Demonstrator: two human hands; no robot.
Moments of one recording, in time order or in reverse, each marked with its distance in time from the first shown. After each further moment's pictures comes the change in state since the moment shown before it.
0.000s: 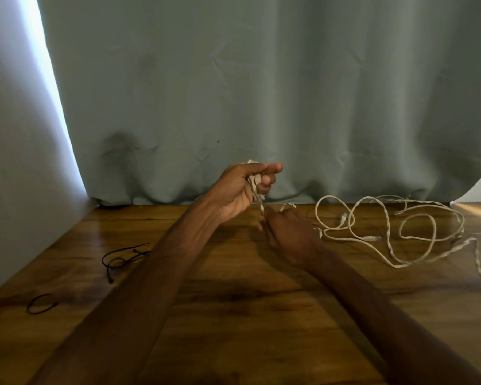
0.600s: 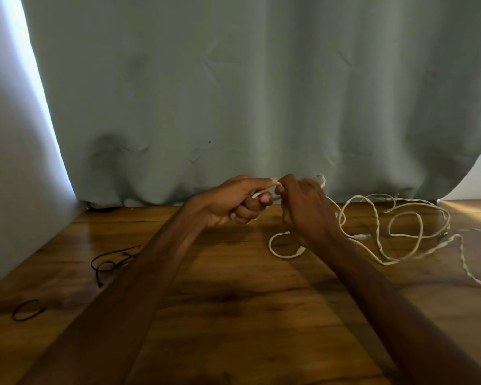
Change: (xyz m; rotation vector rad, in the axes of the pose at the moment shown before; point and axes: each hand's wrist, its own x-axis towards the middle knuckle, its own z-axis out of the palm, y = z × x) left_hand -0.013 0.001 0.003 0.543 -0.122 -0.281; right_hand 0.004 0.026 -0.035 -0.036 0.369 0.073
